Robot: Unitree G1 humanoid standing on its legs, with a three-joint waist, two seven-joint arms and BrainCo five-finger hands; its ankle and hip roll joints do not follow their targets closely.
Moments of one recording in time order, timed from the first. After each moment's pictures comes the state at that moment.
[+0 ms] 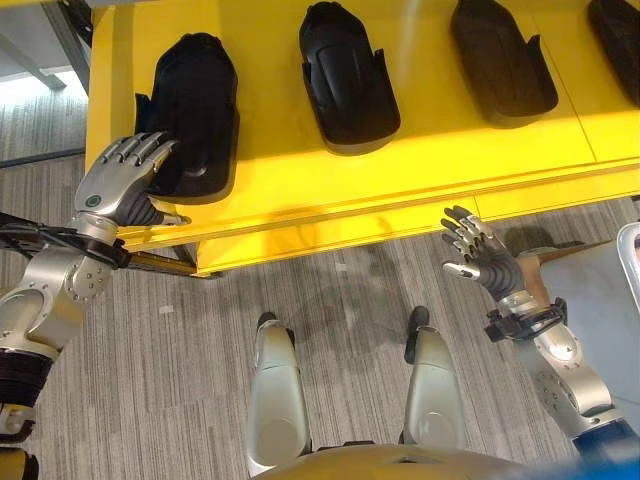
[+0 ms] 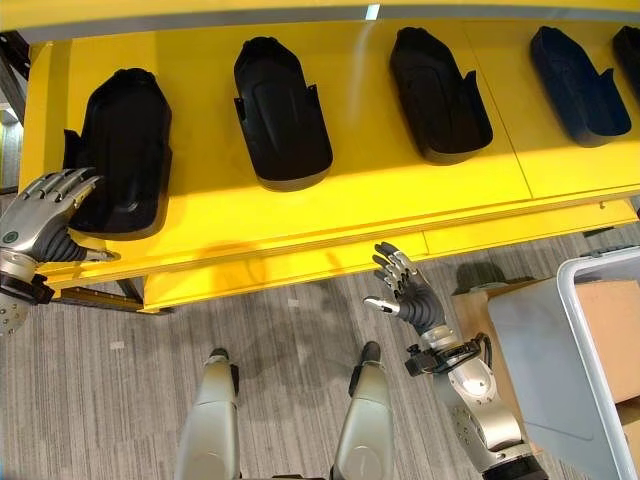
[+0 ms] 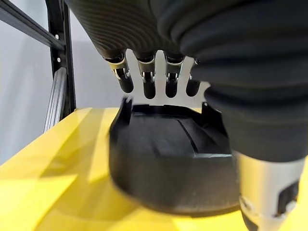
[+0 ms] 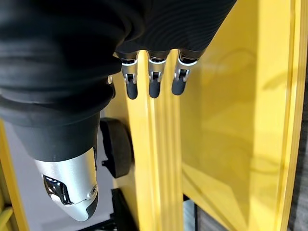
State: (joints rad) left arm -0.15 1.07 0.03 0.17 0.57 -0.20 0.25; right arm 0.07 -0.56 0.21 -0.09 0.61 -0.22 0.13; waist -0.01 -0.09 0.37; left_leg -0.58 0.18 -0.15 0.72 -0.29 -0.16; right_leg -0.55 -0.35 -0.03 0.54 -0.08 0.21
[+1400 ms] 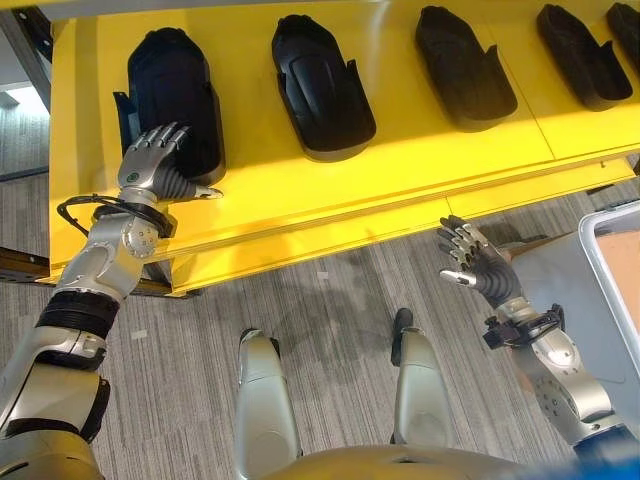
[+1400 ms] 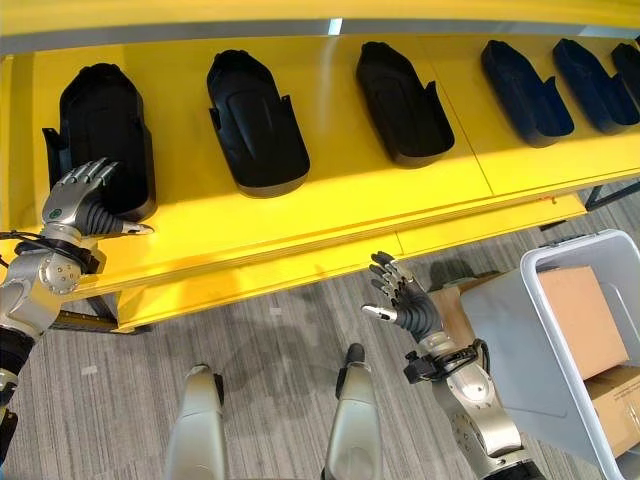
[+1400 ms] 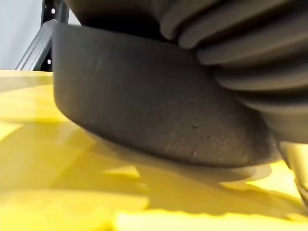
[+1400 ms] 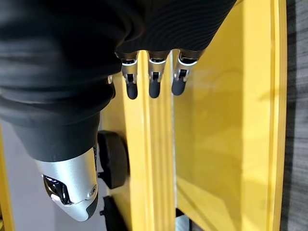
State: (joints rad) left arm -0.57 0.91 -0.25 0.56 0.52 -0.09 0.25; right arm 0.10 -0.56 0.22 -0.10 0.61 -0.19 0.14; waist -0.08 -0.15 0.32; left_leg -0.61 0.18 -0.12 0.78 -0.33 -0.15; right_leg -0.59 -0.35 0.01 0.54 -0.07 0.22
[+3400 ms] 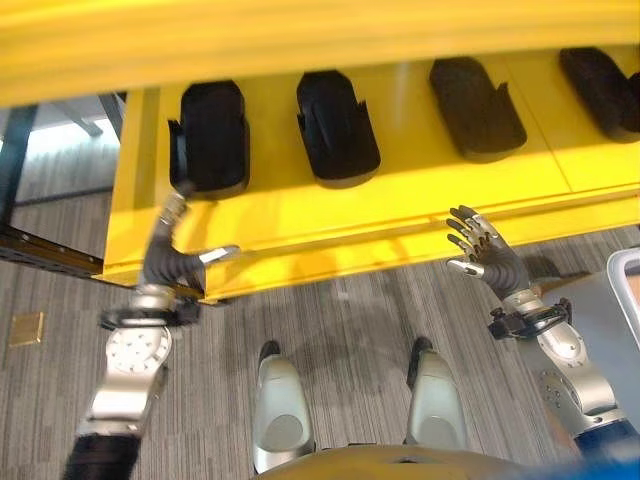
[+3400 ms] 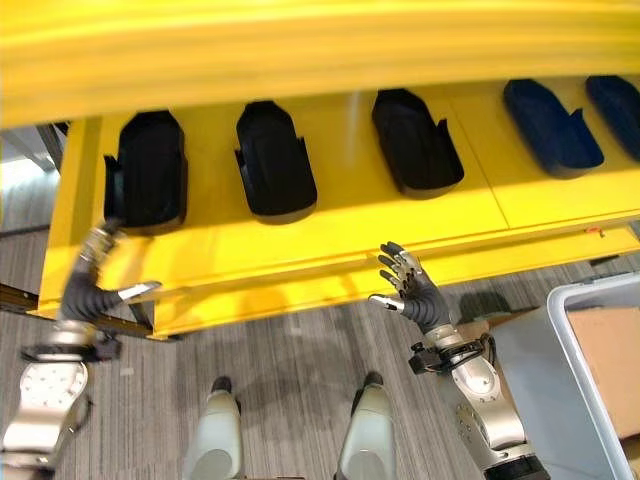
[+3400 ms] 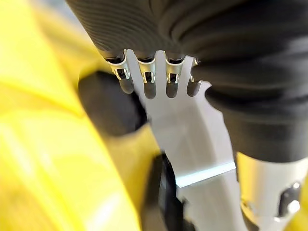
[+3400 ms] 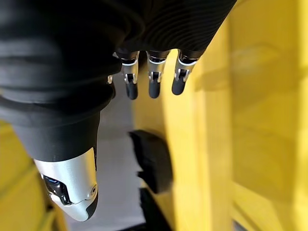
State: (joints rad) left arm 0.20 0.49 0.06 -0.08 -0.33 -0.30 0.06; right arm 0.07 -0.55 0.17 -0.08 0.60 -0.20 0.11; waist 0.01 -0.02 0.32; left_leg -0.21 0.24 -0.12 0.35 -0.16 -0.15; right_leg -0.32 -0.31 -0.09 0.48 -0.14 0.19
